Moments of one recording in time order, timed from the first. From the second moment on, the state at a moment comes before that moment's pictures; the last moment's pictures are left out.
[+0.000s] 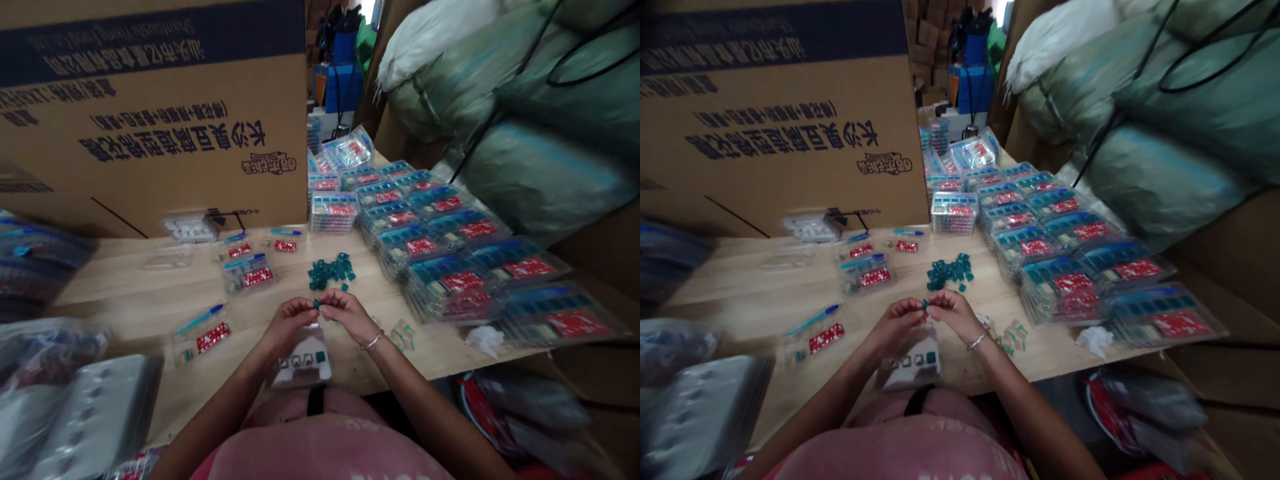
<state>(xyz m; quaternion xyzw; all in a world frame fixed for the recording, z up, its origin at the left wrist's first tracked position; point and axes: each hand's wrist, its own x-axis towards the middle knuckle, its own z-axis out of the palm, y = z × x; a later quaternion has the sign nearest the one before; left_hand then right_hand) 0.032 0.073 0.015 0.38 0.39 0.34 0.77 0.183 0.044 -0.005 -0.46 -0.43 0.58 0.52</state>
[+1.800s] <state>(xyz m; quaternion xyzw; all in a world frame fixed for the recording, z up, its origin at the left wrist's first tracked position) -0.054 0.042 -0.026 0.91 0.31 0.11 0.26 0.142 -0.037 -0.013 -0.38 -0.92 0.02 0.02</state>
